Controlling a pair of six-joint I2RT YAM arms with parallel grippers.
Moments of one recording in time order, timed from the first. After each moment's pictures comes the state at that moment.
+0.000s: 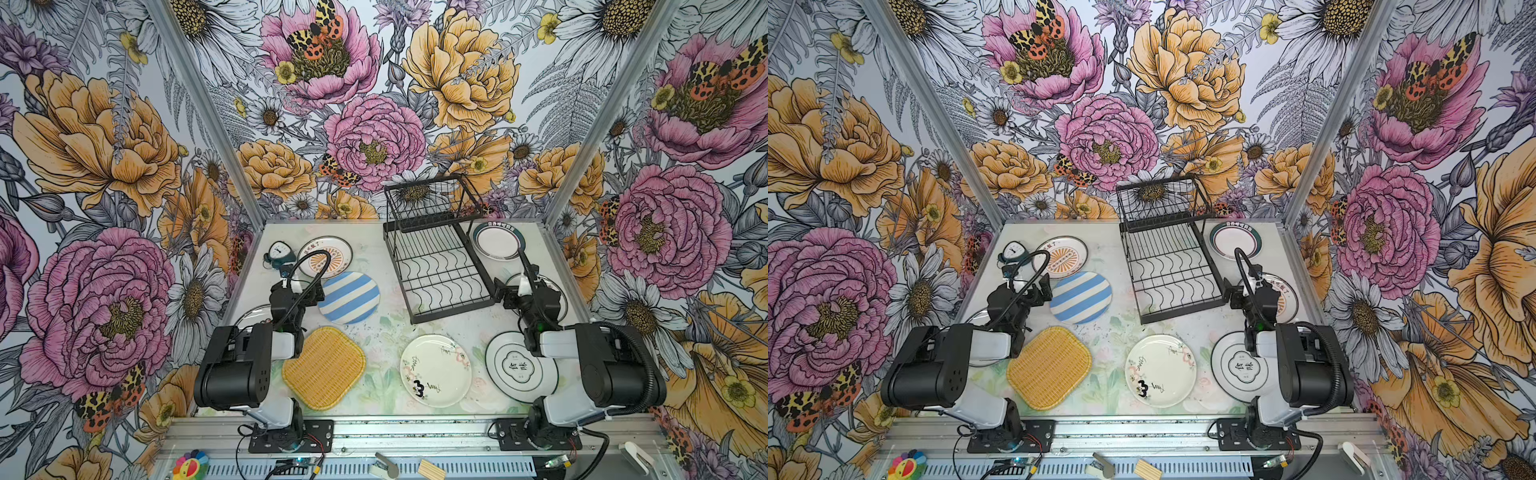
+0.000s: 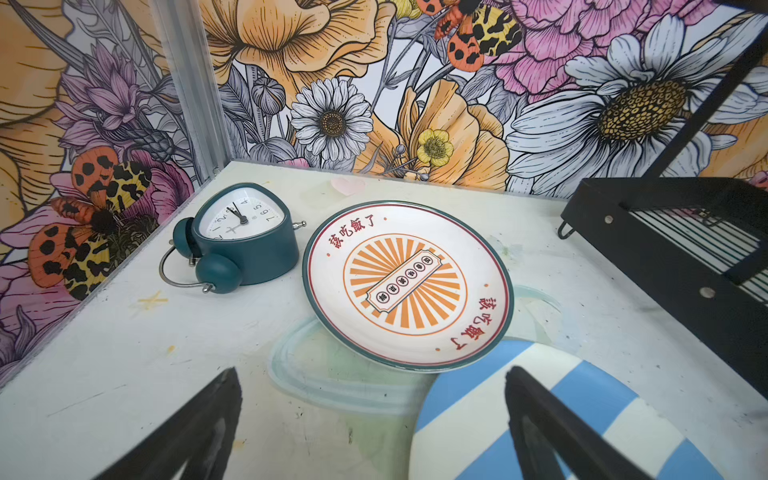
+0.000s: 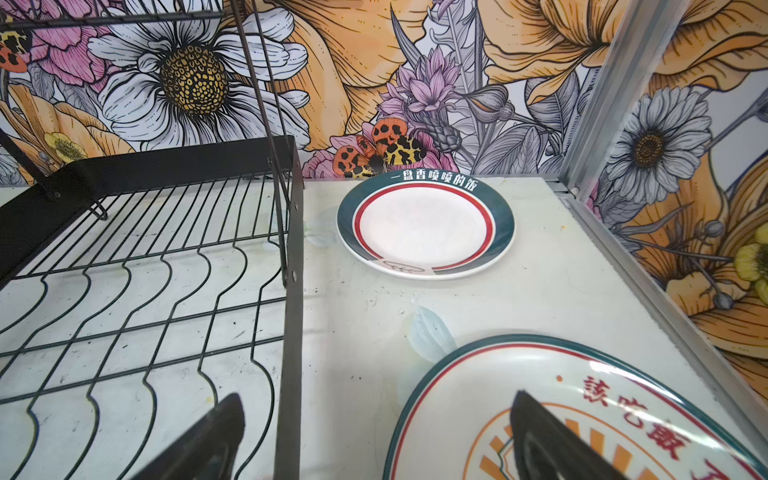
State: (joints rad) left arm 0.05 1.55 0.36 0.99 0.01 -0.09; right arm -0.09 1.53 0.36 0.90 -0.16 0.01
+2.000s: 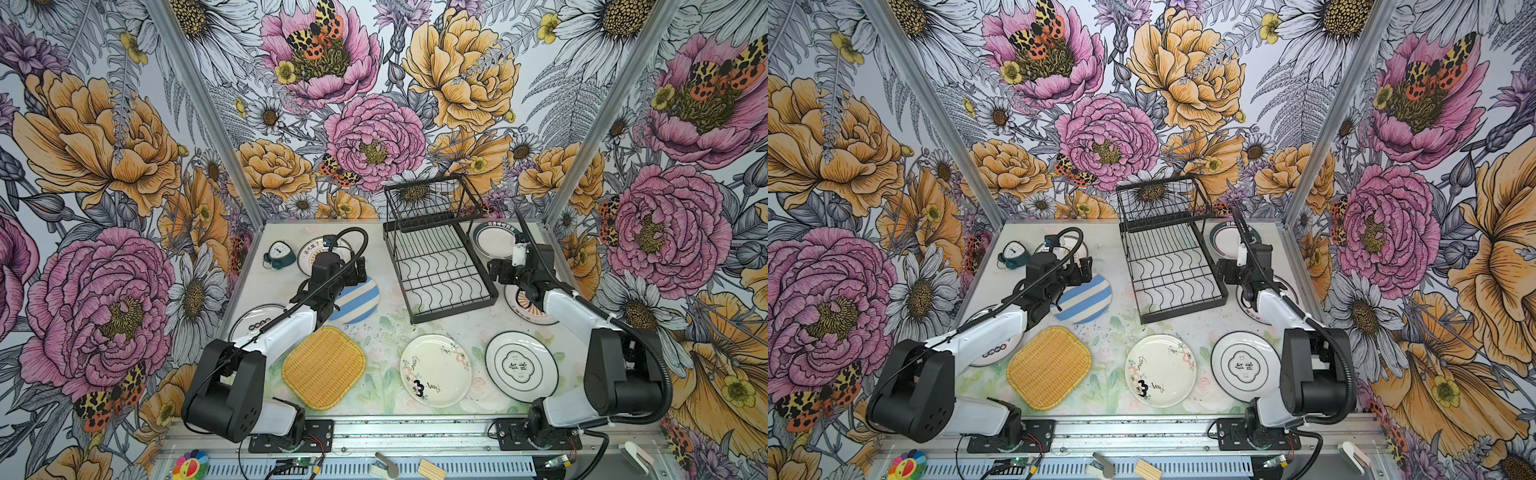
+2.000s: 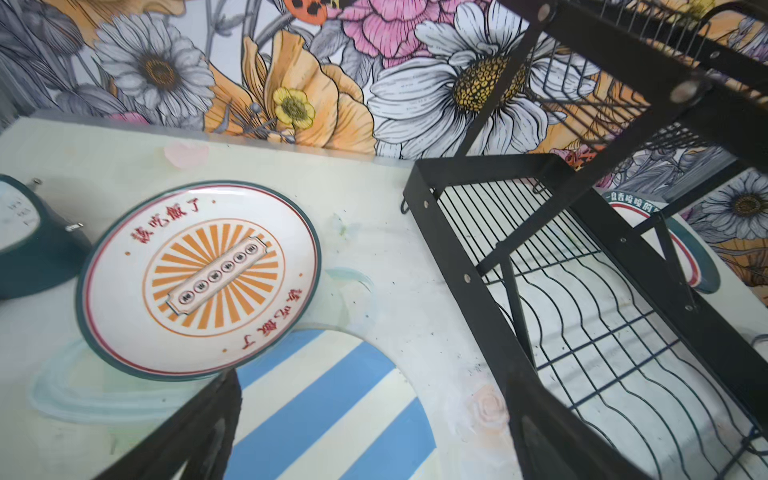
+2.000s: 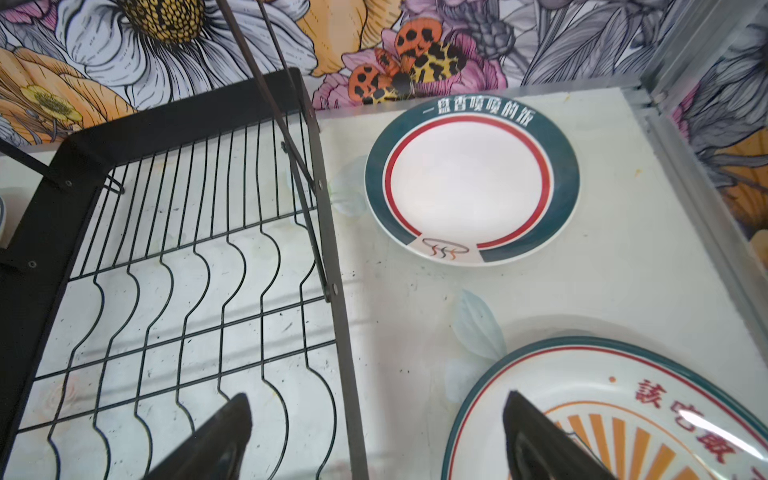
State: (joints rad) left arm -0.36 1.43 0.81 0.18 -0.13 -0.35; right arm -0.02 1.51 0.90 -0.07 -0.16 0.09
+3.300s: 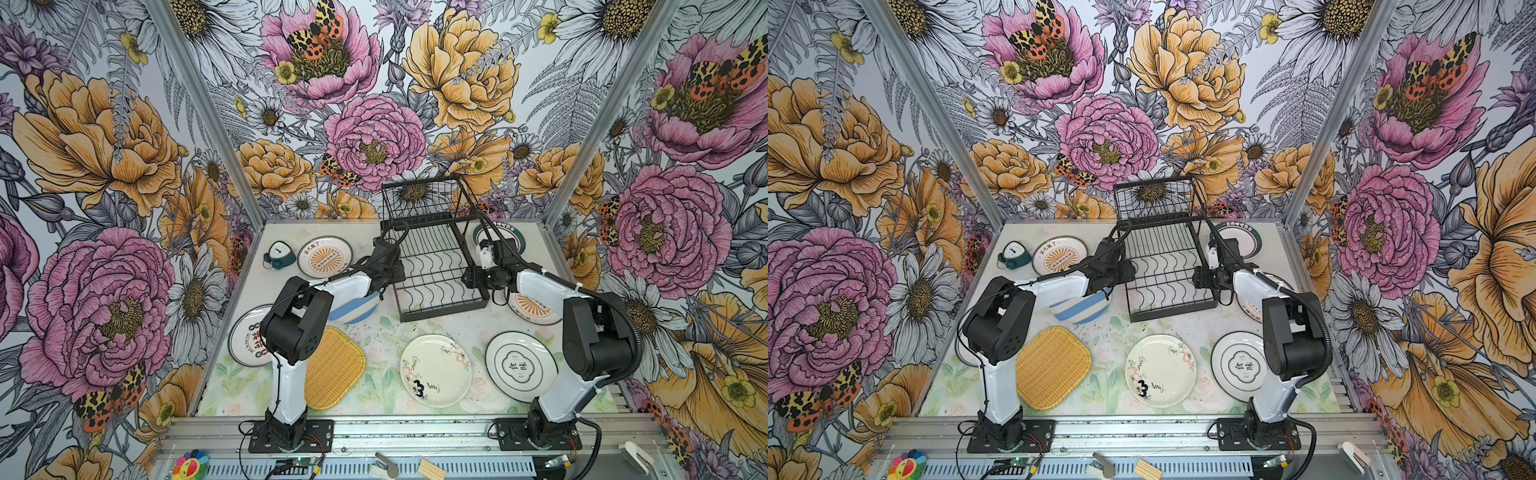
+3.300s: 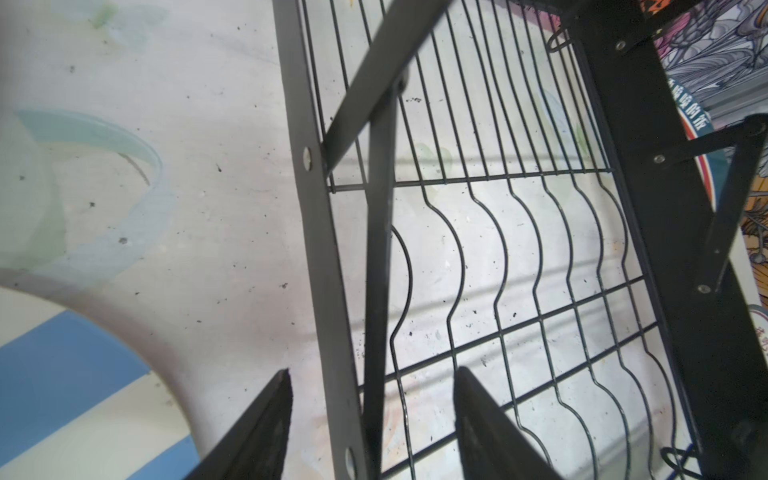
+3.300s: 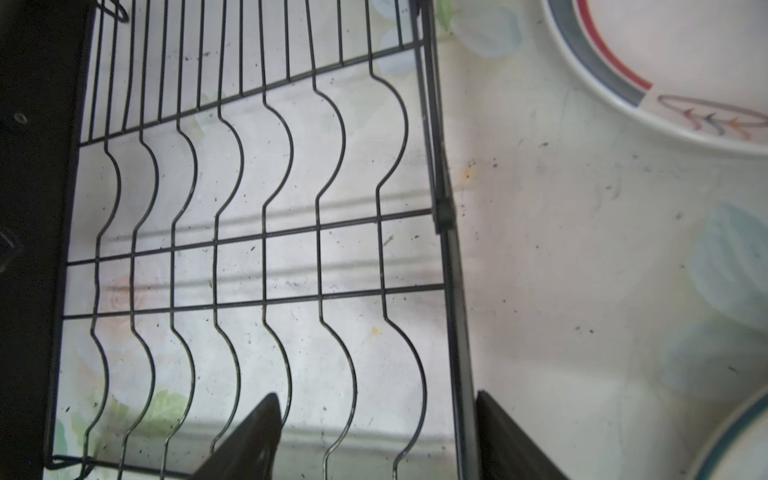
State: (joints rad) left arm -0.55 1.98 1.31 -0.13 -0.08 -0.65; right arm 0.14 1.73 1.12 -0.34 -0.23 0.15
